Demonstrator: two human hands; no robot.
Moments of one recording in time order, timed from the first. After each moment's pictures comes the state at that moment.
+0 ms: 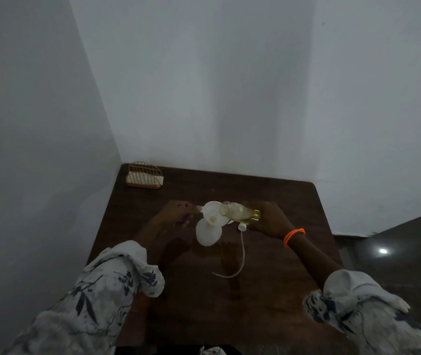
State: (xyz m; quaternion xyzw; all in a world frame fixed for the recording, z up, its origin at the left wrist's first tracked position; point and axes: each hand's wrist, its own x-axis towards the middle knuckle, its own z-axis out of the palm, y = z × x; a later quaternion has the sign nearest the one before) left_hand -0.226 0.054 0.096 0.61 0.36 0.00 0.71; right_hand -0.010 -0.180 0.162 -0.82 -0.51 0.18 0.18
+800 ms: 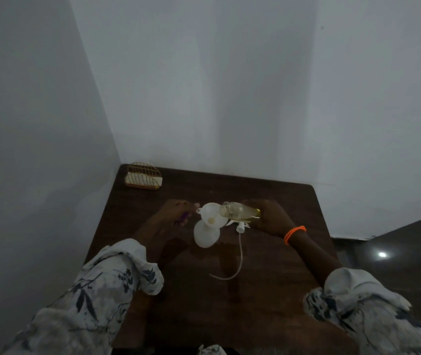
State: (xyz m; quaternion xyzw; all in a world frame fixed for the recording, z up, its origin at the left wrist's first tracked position) left_hand -0.230 0.057 0.089 0.61 0.38 0.01 0.70; right_hand -0.014 -0.178 0.171 -0.81 -0.54 0.15 0.15
